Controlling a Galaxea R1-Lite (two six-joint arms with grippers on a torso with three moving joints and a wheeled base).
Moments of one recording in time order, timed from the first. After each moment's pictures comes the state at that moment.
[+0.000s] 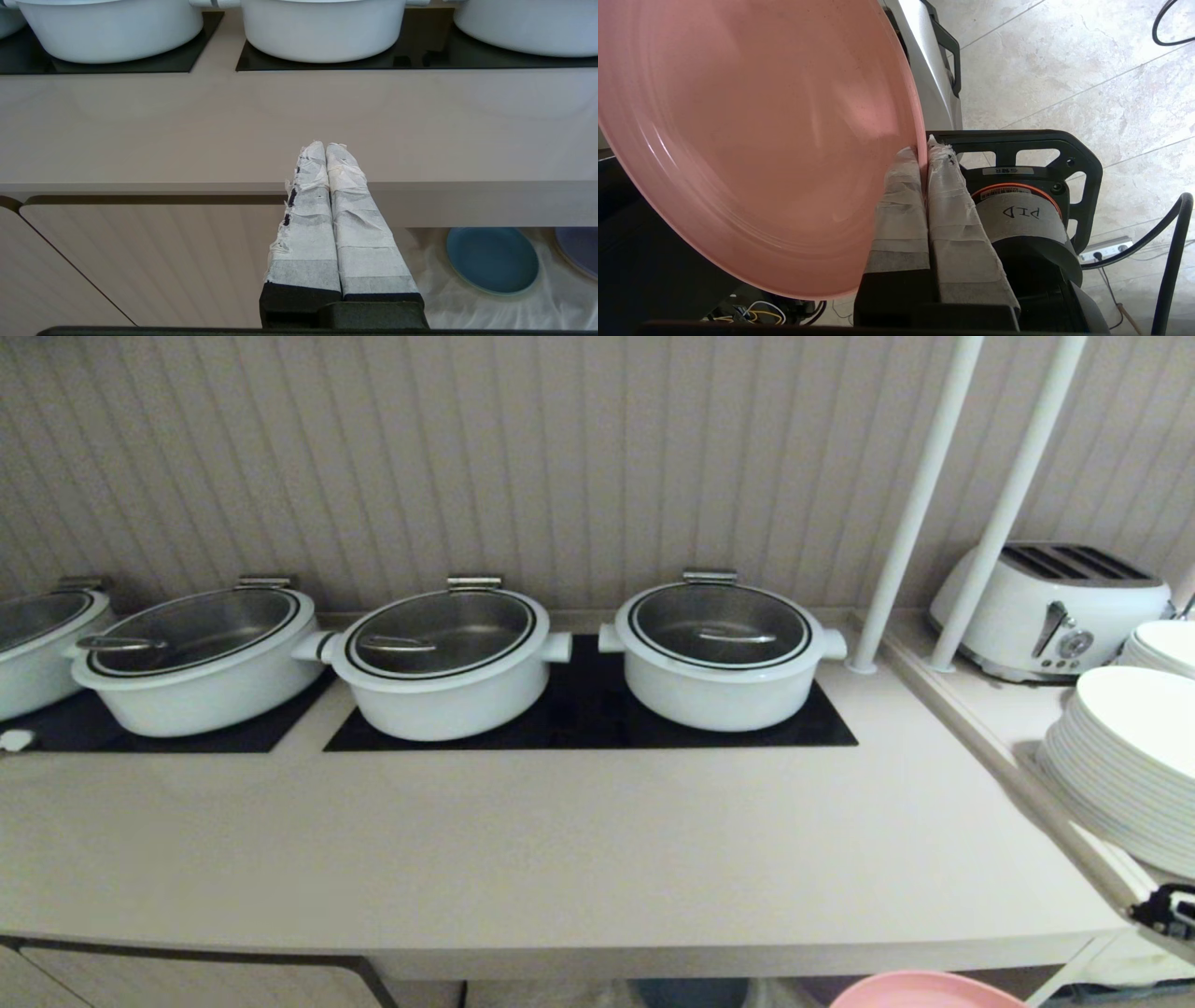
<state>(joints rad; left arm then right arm) 0.00 0.00 0.00 0.00 0.00 0.00 0.28 1.18 -0.60 0.74 0.08 0.45</state>
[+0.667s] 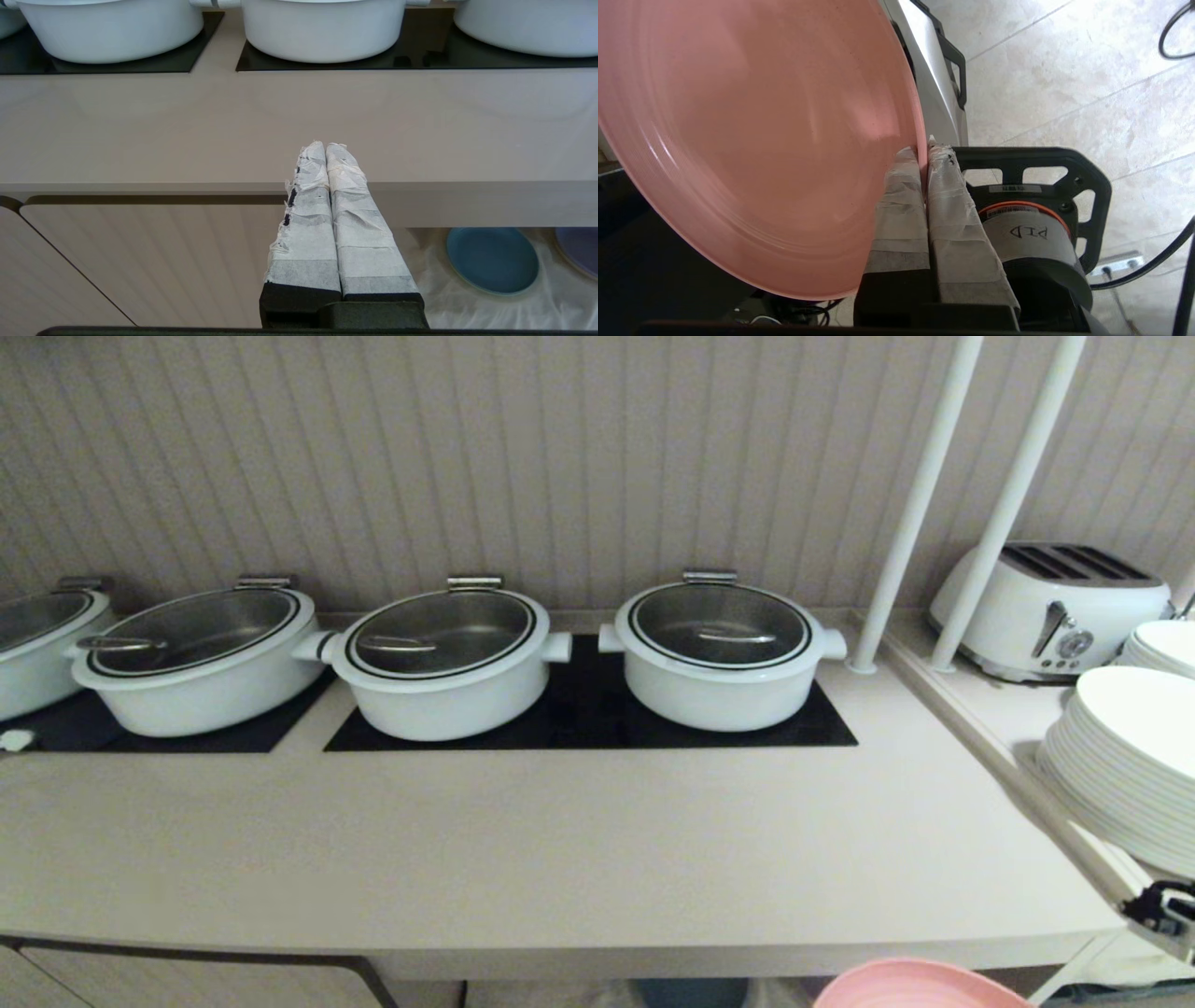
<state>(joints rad) 0.00 0.00 0.00 0.00 0.00 0.00 0.28 1.19 -0.56 0.66 0.08 0.45</state>
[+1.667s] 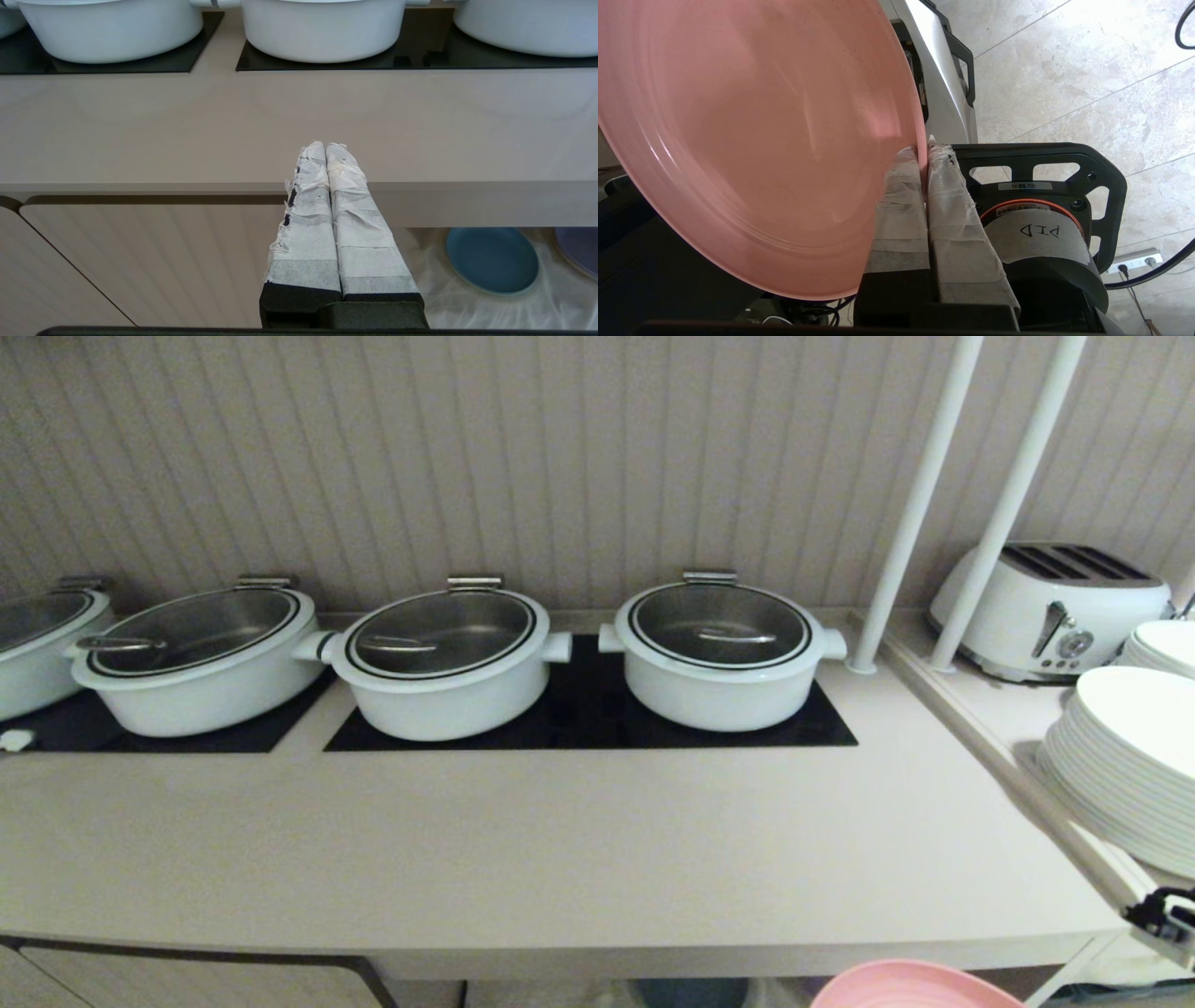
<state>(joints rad) 0.00 0.00 0.00 0.00 0.00 0.00 0.28 1.18 -0.54 0.64 0.09 0.49</state>
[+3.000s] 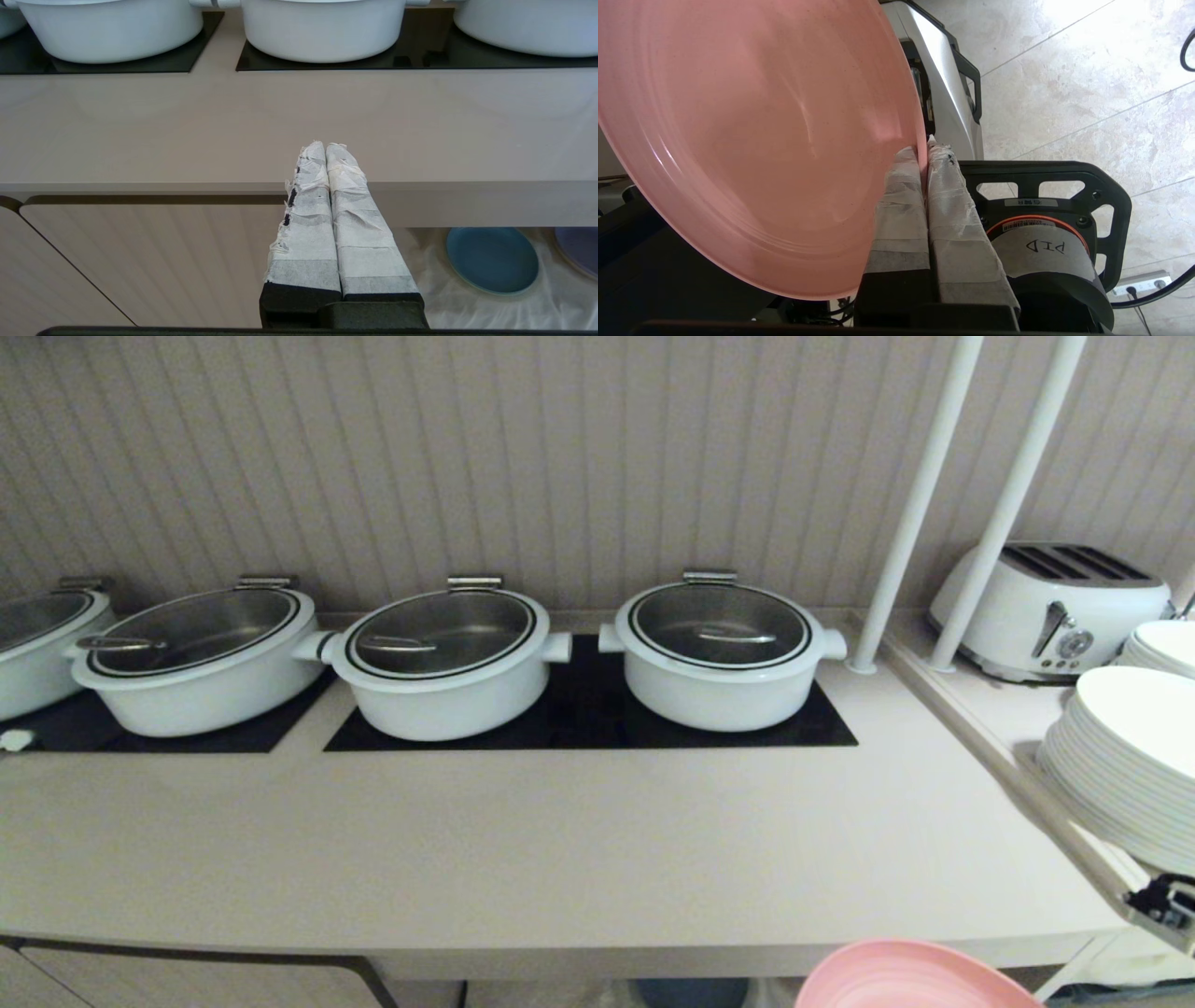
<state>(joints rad) 0.00 0.00 0.00 0.00 0.00 0.00 0.28 1.17 -0.55 0.61 0.09 0.49</state>
